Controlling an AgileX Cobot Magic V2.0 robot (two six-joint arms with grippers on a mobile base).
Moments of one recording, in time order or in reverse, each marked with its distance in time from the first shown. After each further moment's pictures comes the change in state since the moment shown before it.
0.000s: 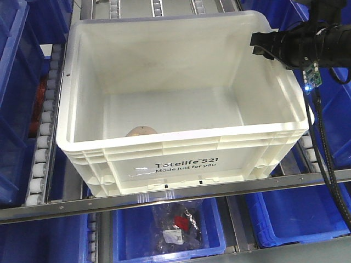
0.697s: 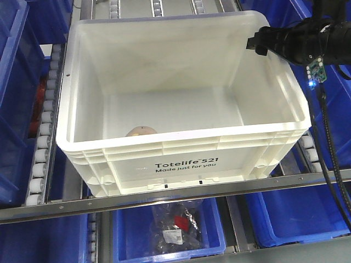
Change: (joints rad) left arm 0.000 0.000 0.000 0.000 0.000 0.000; right arm 0.000 -0.023 0.000 -0.066 -0.009 0.000
